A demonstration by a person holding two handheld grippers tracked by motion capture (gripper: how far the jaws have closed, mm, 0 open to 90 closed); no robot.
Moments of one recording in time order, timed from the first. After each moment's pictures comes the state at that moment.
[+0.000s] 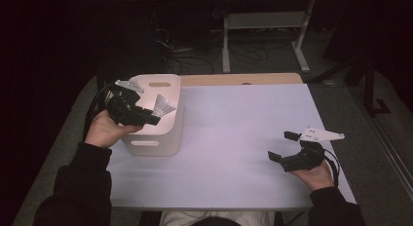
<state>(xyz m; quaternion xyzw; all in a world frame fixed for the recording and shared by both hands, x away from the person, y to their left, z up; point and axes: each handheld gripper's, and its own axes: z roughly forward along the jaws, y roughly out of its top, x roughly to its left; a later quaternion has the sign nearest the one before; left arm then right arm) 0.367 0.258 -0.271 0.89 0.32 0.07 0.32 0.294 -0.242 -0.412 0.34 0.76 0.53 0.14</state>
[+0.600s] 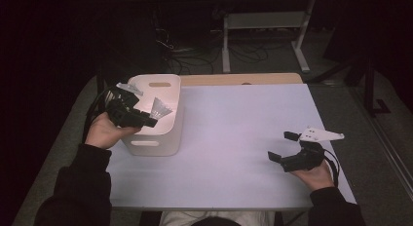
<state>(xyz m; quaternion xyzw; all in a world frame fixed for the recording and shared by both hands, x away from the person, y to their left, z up) 0.372 0.264 -0.284 0.89 0.34 0.07 0.30 0.294 -0.242 -0.413 0.34 0.77 0.53 0.15</state>
